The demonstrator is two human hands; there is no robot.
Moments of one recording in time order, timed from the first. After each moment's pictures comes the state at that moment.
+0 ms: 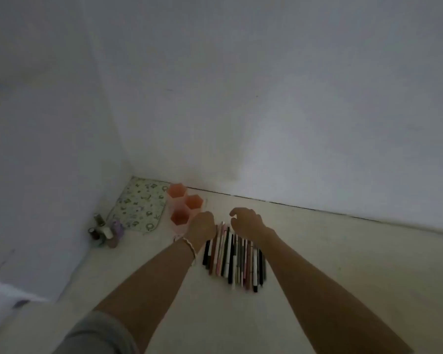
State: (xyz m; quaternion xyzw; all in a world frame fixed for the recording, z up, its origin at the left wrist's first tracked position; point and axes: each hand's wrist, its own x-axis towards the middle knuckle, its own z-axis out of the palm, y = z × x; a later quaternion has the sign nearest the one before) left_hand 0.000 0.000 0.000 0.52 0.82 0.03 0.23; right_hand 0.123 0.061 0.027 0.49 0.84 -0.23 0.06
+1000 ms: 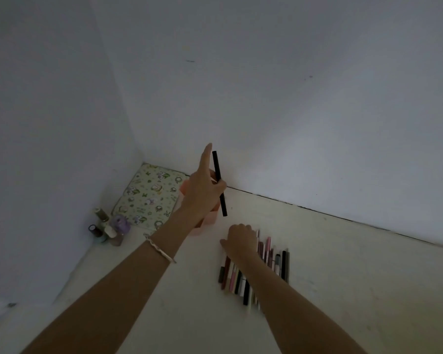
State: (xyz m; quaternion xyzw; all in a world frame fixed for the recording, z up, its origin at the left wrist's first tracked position) left_hand -0.073 0.029 0.047 0.40 0.75 0.48 0.21; right_hand 0.057 0.054 -0.058 0.48 0.85 -0.14 0.13
